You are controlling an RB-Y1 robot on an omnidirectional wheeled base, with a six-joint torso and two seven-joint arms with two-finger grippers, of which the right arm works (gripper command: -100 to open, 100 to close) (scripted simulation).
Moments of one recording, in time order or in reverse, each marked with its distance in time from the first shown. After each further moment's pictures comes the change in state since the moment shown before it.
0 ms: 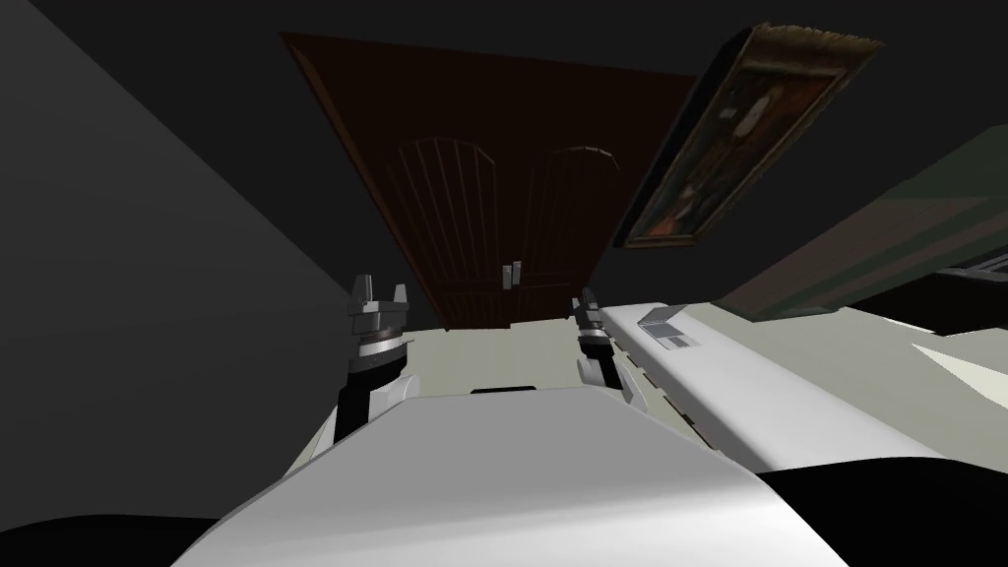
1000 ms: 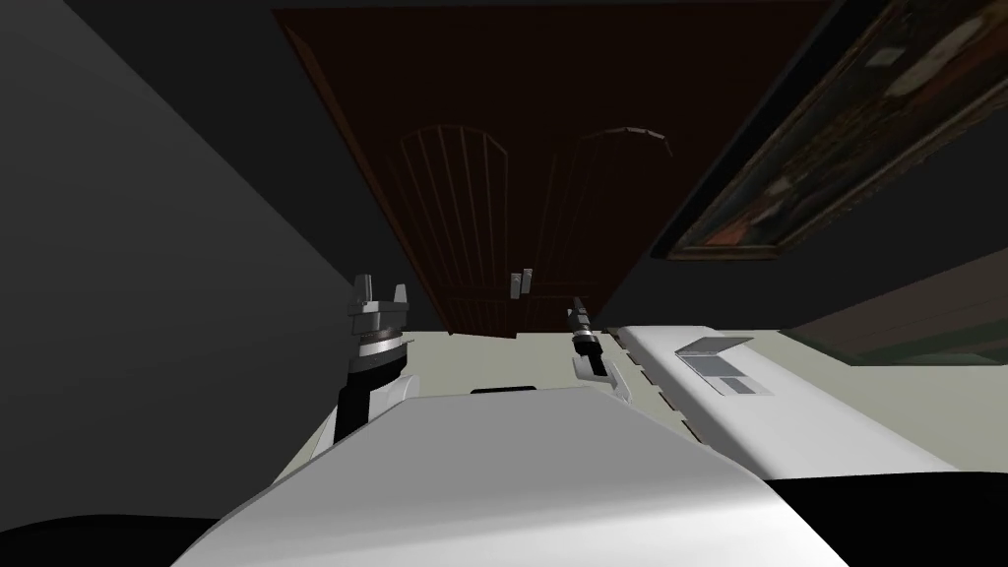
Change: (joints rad) arm -0.125 0.015 -0.064 0.270 0.095 0.103 -0.062
